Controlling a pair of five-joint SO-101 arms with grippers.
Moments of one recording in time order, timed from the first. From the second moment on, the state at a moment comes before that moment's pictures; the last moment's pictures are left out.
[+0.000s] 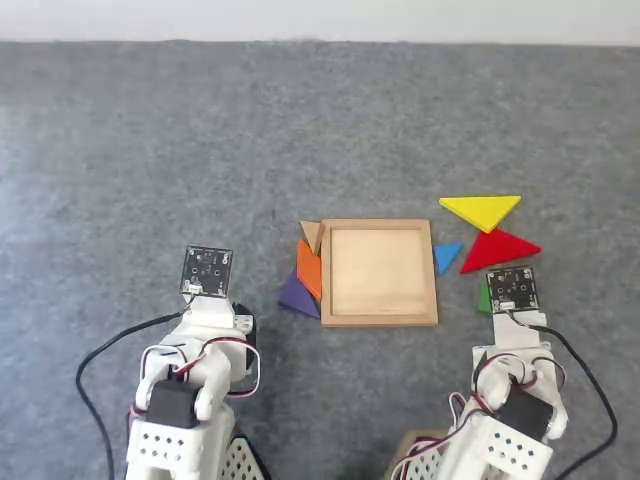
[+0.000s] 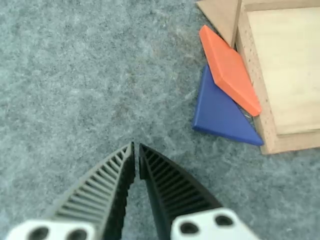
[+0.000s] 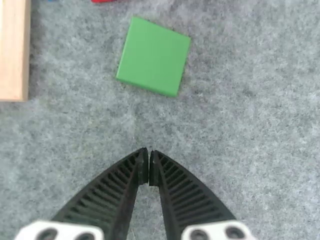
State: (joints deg) left arm 2.8 -103.0 97.1 72.0 8.7; right arm 23.0 -103.1 95.9 75.3 30.9
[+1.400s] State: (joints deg) left arm 2.8 -103.0 97.1 72.0 8.7; right arm -3.7 -3.5 17.9 69.5 34.6
